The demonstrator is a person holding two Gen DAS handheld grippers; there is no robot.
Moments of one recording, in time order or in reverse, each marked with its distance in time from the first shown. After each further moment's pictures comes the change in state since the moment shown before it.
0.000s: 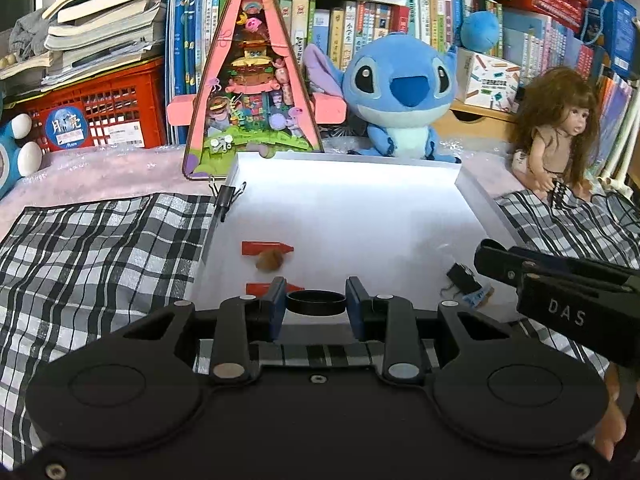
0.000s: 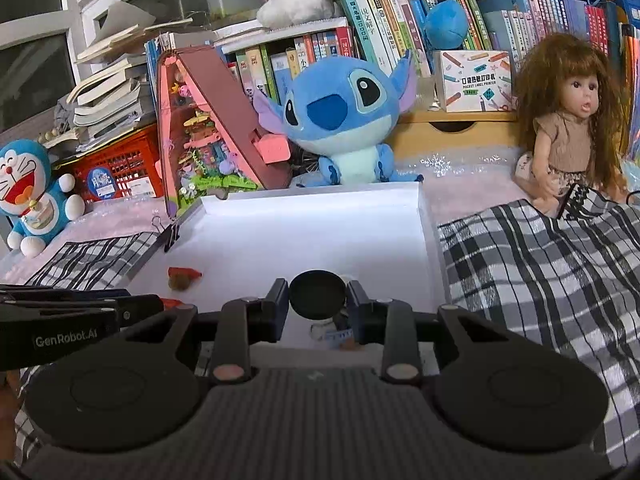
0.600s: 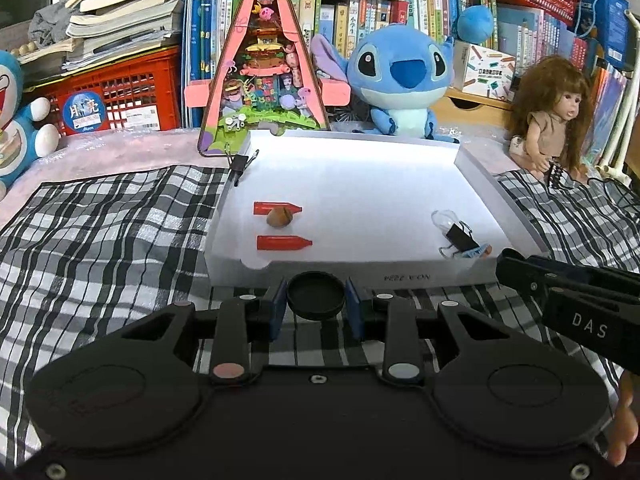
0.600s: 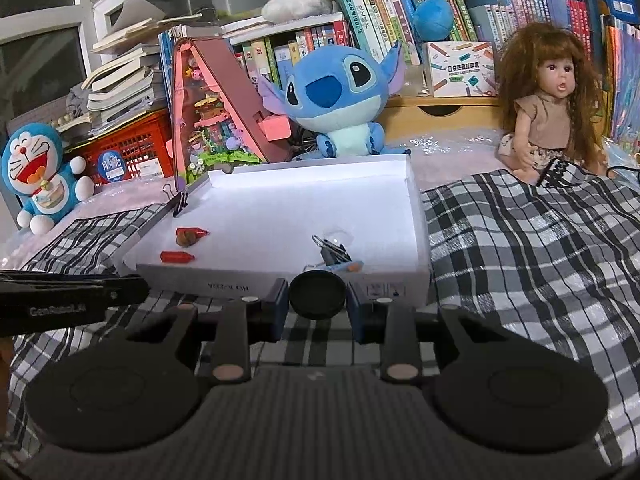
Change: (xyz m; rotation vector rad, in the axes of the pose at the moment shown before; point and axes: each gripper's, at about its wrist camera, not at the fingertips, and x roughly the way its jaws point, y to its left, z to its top) left arm -0.022 0.003 -0.043 0.004 -0.018 0.015; right arm -0.032 -0.004 -0.040 -0.013 -0.011 0.001
